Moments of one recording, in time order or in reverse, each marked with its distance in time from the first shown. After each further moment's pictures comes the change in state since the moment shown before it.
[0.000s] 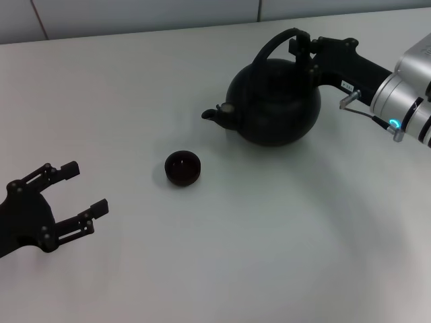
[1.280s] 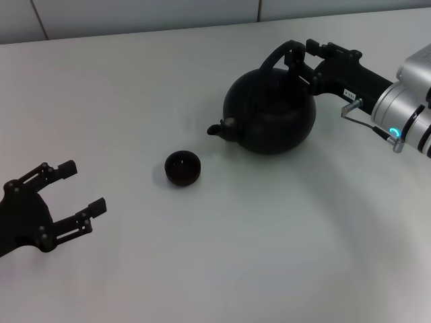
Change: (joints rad) left arm 0.006 0.000 0.000 0.000 -0.012 0.007 0.002; right arm -0.015 0.002 0.019 0.035 0.022 0.030 0.007
